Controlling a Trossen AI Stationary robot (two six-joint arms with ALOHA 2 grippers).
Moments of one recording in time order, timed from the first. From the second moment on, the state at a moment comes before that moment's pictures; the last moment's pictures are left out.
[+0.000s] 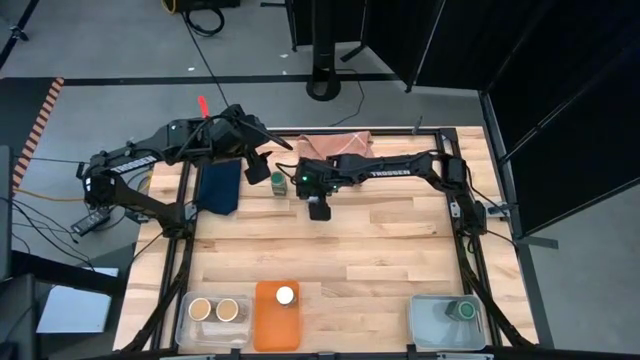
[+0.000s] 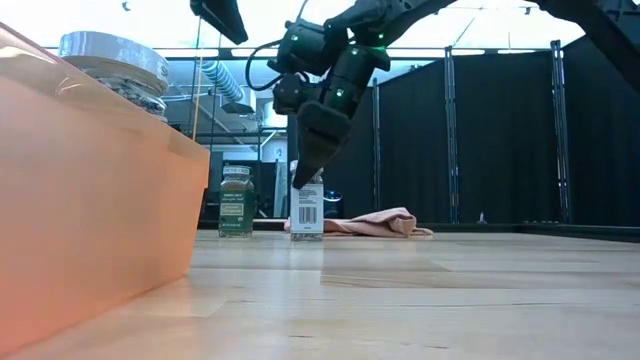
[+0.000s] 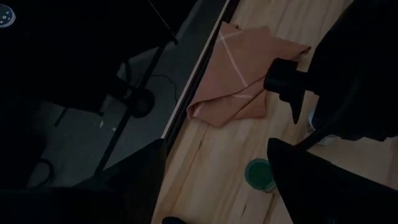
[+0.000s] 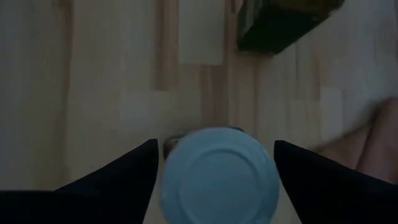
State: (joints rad) left arm 0.22 1.30 1.58 -1.09 -0.45 0.07; right arm -0.17 2.11 1.71 -0.71 -0.01 -0.19
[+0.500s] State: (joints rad) left arm 0.22 1.30 1.58 -1.09 -0.45 0.07; right arm -0.17 2.11 1.71 -0.74 0.07 -0.18
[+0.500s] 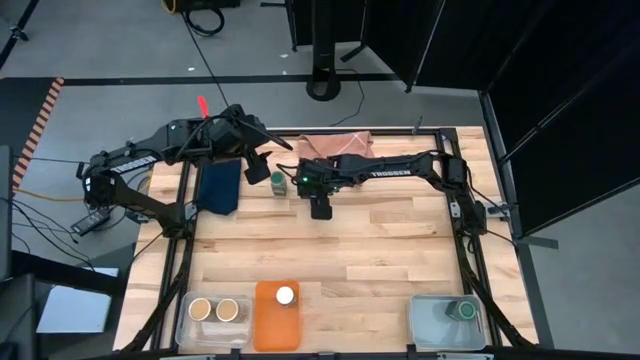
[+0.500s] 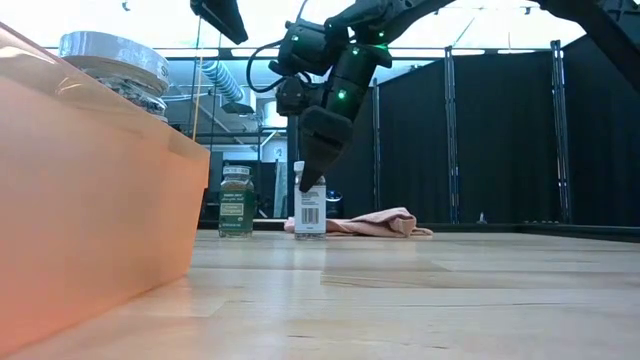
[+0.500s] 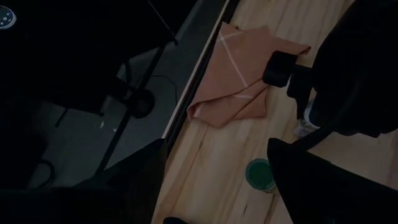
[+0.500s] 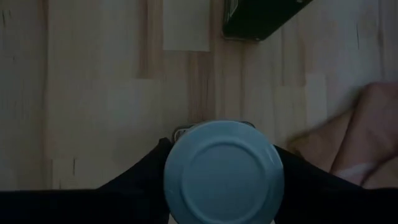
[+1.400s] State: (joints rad) left arm 0.21 1.30 1.58 -1.03 -0.38 0.02; right arm -0.10 1.86 1.72 -0.84 0.05 -0.02
